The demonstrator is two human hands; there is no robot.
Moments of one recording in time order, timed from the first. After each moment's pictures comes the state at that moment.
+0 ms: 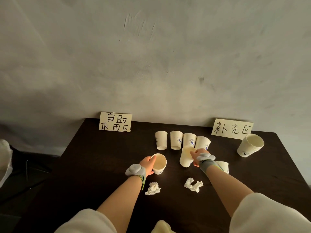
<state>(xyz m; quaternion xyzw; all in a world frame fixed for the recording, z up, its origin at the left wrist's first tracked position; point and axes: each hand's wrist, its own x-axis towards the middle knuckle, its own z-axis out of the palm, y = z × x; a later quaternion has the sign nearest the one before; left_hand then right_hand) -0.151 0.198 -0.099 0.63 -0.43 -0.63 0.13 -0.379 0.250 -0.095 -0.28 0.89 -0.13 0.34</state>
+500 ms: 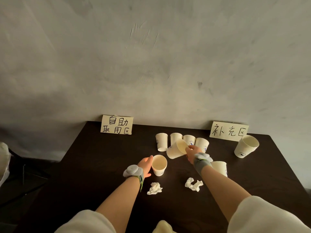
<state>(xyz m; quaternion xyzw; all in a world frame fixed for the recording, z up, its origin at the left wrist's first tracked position) -0.129 0.207 -0.081 0.62 -0.42 -0.64 0.14 -0.351 0.244 -0.091 -0.22 0.85 -0.31 0.36</state>
